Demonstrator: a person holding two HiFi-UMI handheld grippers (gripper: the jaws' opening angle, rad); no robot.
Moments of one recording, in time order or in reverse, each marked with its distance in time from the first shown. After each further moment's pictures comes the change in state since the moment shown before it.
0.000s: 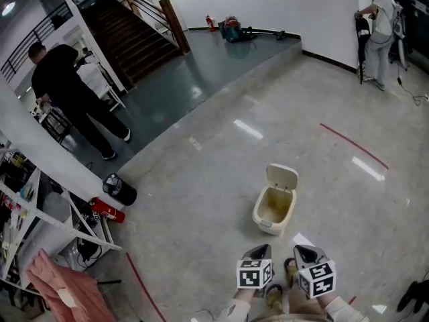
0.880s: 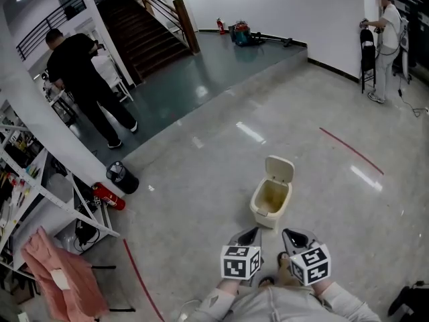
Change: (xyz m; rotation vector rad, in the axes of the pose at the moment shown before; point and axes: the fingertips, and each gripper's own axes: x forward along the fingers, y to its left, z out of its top) left arm -0.105 -0.025 0.036 0.078 -0.168 0.001; right arm -0.052 0.062 0.040 -0.125 -0.123 0.098
